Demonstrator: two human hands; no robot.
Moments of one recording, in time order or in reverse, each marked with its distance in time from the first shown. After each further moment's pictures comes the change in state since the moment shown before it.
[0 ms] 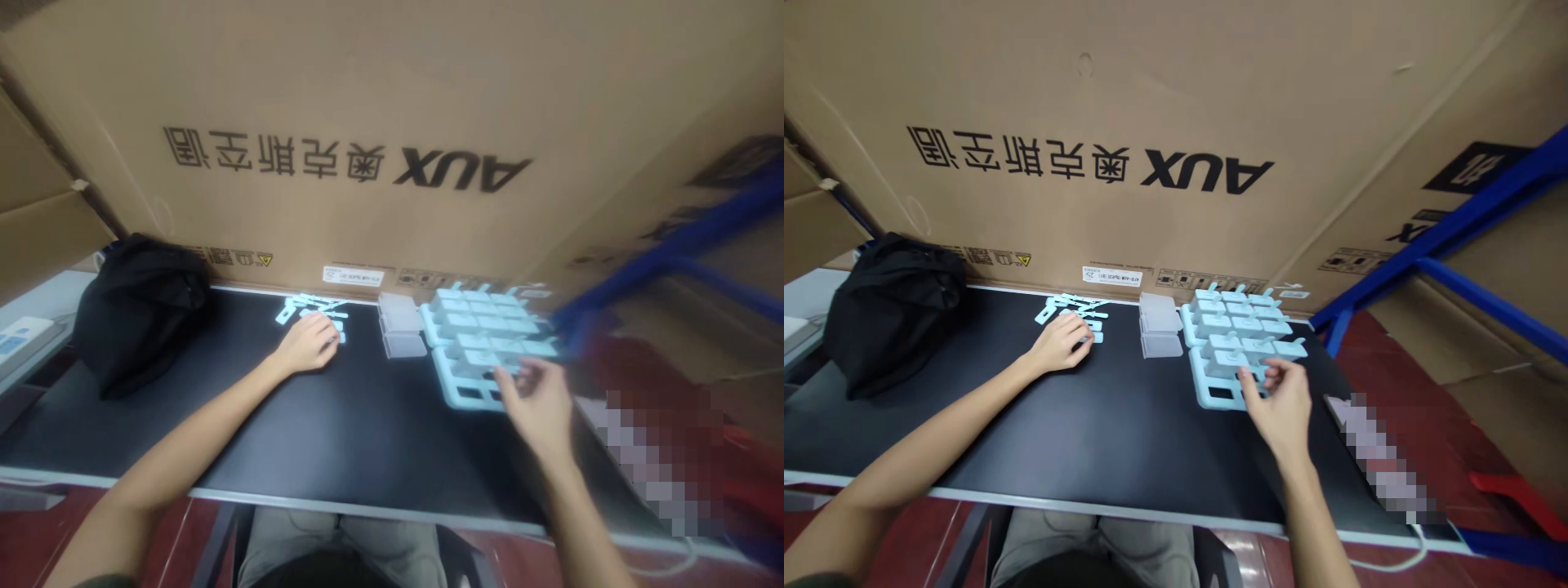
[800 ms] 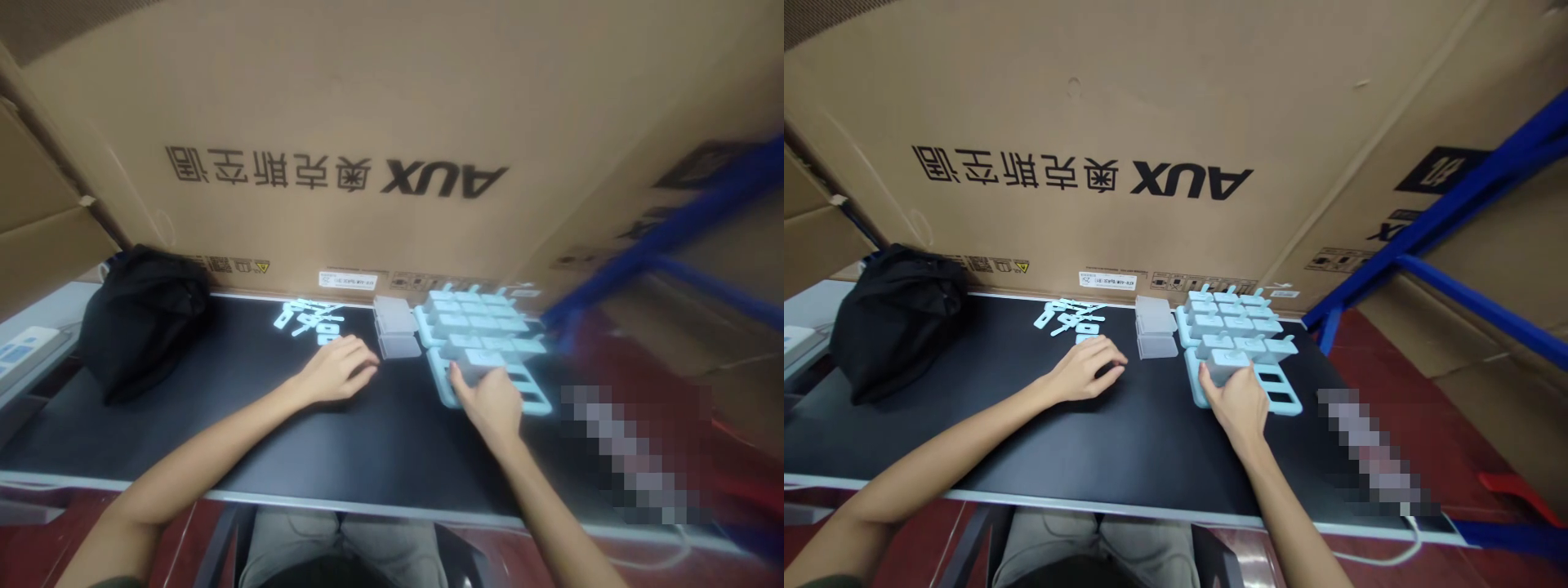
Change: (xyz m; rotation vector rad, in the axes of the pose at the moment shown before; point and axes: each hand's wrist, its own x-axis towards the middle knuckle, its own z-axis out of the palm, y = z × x) left_hand 0.031 0.077 -0.019 -0.350 -0.050 -0.002; right_hand -0.019 -0.025 0.036 -0.484 -0.229 0.098
